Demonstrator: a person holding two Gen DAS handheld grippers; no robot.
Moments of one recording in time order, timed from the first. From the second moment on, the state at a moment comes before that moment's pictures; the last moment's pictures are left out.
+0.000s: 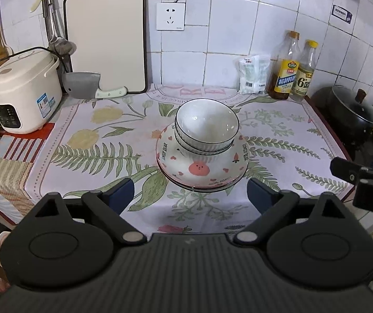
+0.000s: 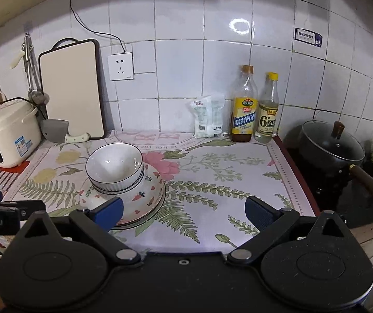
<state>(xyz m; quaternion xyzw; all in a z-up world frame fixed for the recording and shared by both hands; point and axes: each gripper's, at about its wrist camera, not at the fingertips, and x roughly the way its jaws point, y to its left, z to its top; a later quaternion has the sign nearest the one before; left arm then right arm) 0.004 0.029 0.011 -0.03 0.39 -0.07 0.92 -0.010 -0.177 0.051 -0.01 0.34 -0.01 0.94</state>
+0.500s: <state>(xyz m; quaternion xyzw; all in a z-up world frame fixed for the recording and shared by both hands) -0.010 0.025 0.003 -0.02 0.36 -0.06 0.93 -0.031 -0.173 0.049 -0.01 0.30 -0.03 0.95</state>
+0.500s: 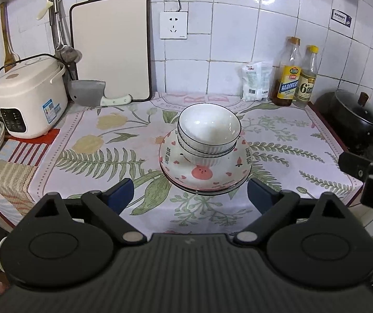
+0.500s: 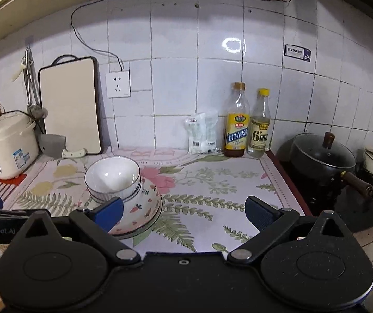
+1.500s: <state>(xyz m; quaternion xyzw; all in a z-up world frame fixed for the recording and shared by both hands) -0.014 0.023 -0.014 -0.01 0.36 -0.06 0.93 -0.036 -0.167 0.032 -0.04 0.29 -0.02 0.96</state>
